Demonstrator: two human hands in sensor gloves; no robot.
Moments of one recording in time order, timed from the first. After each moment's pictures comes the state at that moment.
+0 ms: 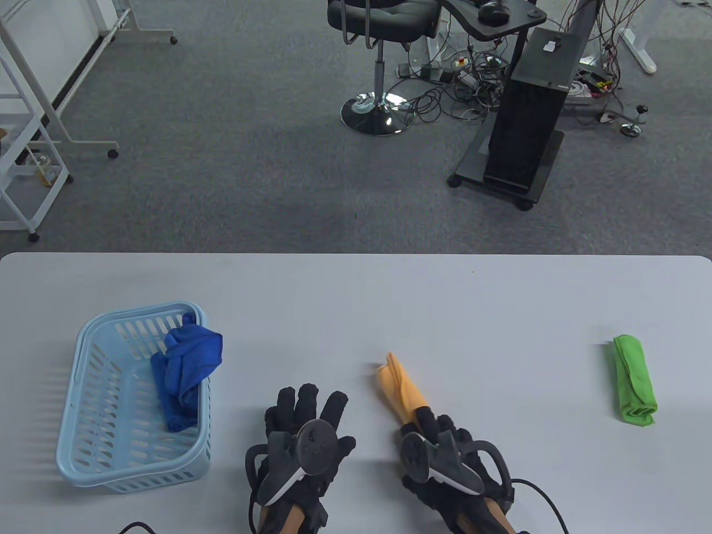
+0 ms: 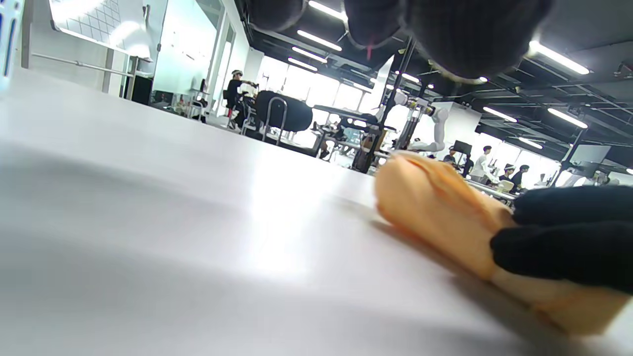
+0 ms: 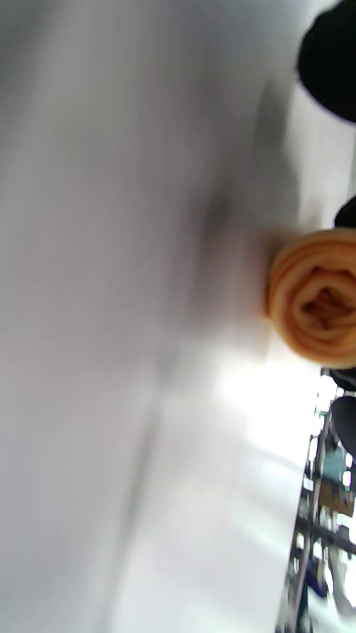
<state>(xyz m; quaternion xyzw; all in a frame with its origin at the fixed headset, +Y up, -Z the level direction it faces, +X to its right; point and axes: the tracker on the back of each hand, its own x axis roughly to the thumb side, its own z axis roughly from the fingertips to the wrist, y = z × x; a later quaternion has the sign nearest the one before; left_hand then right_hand) -0.109 -0.727 -0.249 -0.02 -0.05 0.15 0.99 0.134 -0.777 -0.268 -0.06 -0.15 -0.98 0.07</state>
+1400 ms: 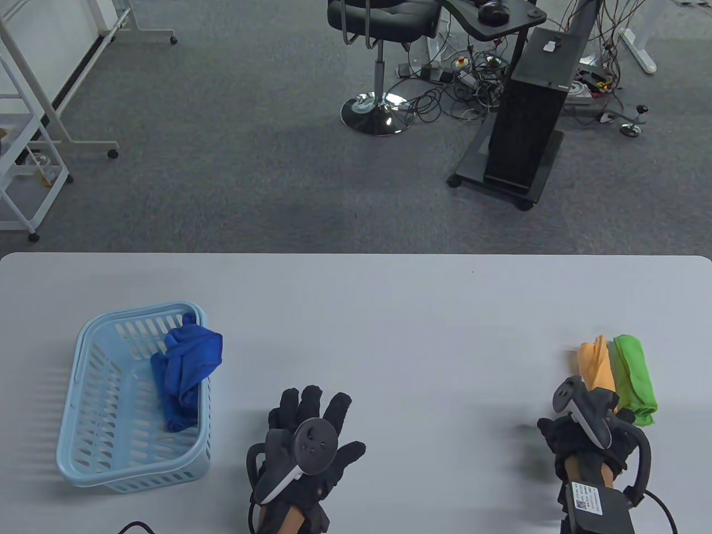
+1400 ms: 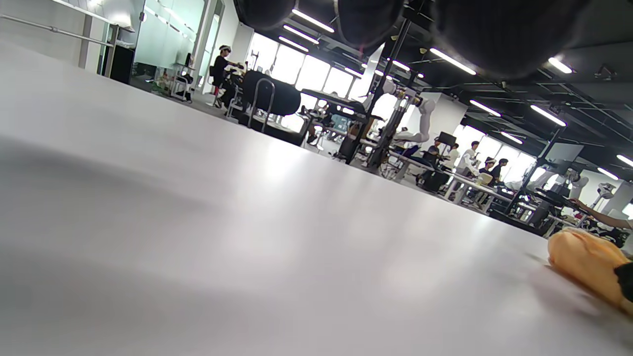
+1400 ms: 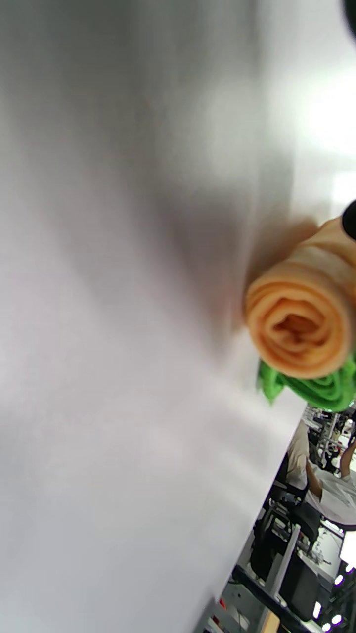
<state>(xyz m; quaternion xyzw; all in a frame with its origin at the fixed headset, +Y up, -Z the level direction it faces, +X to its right) -0.106 -0.723 -0.249 -0.04 -0.08 0.18 0.98 0.335 -0.758 -0.307 0.32 -0.20 -0.93 0.05</state>
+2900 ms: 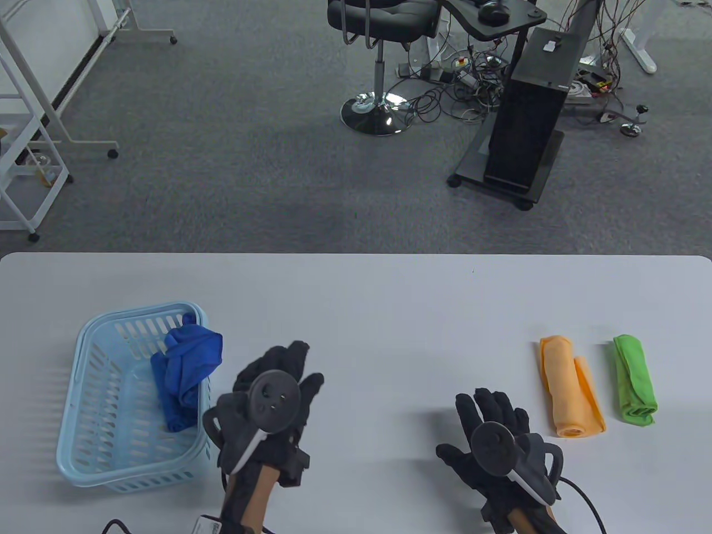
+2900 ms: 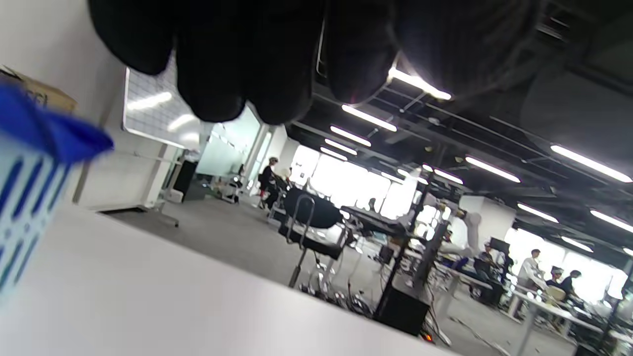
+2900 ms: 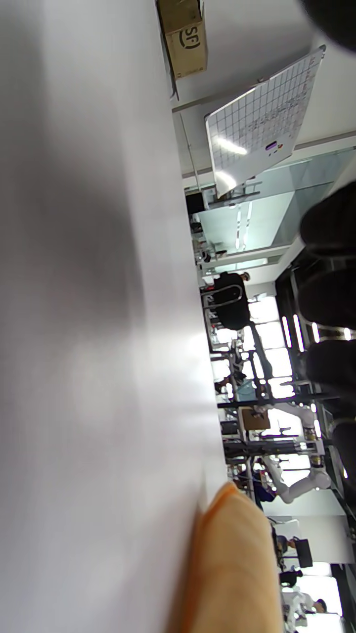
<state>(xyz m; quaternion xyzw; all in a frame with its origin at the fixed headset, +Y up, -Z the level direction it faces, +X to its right) -0.164 -0.598 -0.278 0.12 0.04 0.18 0.97 0.200 -0.739 -0.256 -0.03 0.02 -0.99 -0.12</state>
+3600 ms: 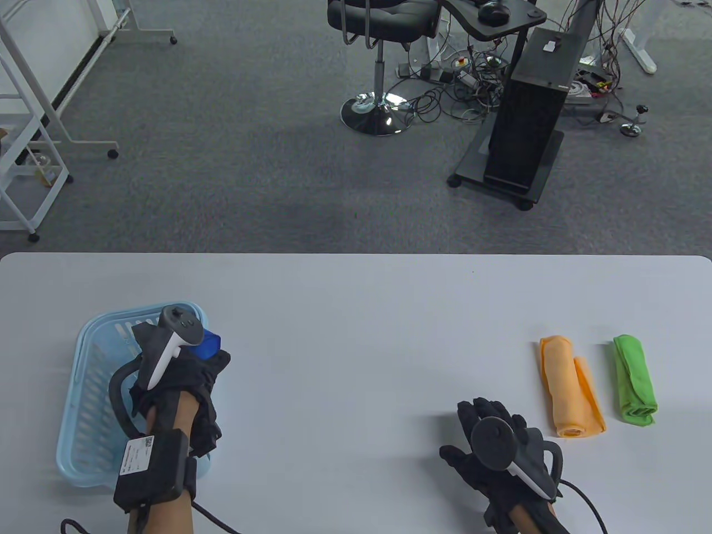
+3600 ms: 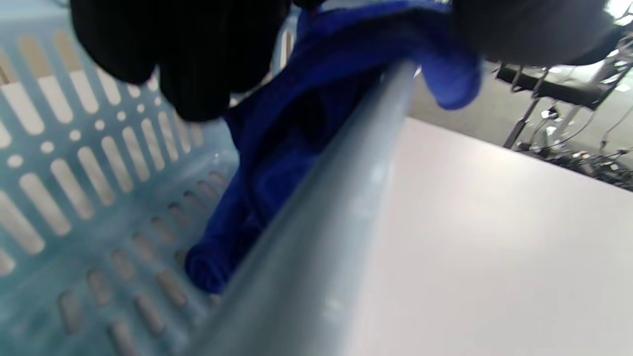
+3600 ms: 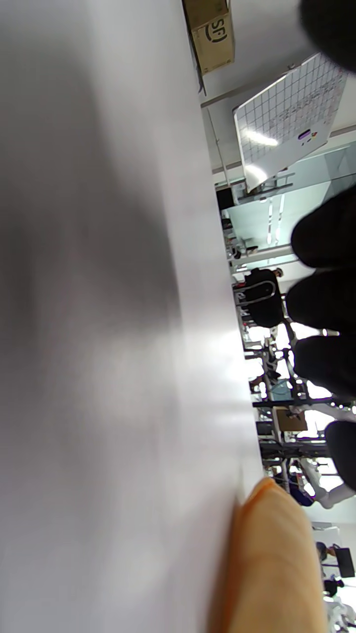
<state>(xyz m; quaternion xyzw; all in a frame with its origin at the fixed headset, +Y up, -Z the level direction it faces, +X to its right) -0.284 -0.647 -0.348 -0.21 0.29 0.10 0.93 0.204 -0.746 -0.262 -0.03 -0.03 -0.99 -0.12</state>
